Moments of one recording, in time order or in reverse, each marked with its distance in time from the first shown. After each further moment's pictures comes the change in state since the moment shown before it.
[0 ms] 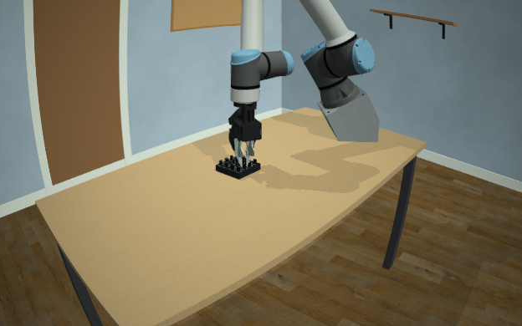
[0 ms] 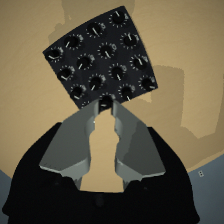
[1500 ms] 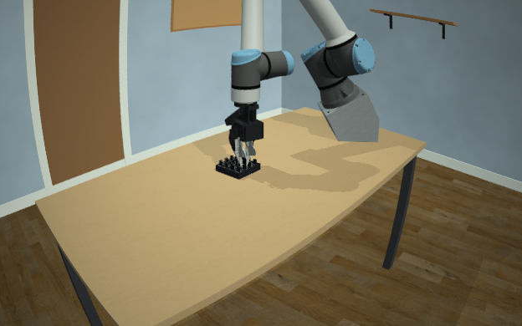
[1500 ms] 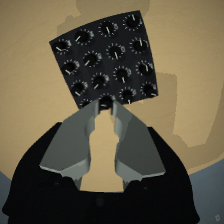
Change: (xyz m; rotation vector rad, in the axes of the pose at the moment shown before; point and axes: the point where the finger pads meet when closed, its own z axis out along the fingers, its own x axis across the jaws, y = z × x) arm -0.001 0.000 0.000 0.000 0.001 -0.154
